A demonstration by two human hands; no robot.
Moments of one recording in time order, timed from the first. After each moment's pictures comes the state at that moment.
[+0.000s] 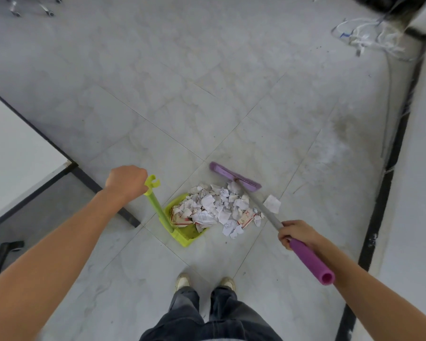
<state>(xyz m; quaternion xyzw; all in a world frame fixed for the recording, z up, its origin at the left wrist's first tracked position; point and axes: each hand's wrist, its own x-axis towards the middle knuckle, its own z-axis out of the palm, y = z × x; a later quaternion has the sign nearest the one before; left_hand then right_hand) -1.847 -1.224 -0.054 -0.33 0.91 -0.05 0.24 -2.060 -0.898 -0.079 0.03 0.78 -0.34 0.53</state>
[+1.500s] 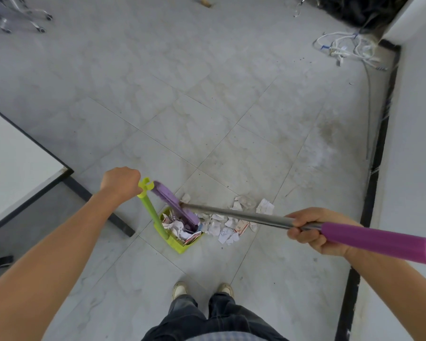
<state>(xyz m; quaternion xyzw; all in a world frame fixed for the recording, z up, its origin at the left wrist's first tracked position) -1.842 -1.227 -0.054 -0.35 0.91 -0.03 0.21 -2.040 -0.888 0.045 0.11 0.50 -0.47 0.72</state>
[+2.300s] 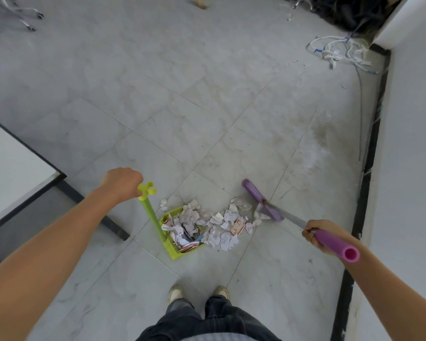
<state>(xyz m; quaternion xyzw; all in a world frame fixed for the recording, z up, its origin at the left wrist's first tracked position) -1.854 -1.239 -0.055 -0.28 0.93 -0.02 0.24 -2.089 -0.847 -0.025 0.18 0.71 -0.44 0.52</state>
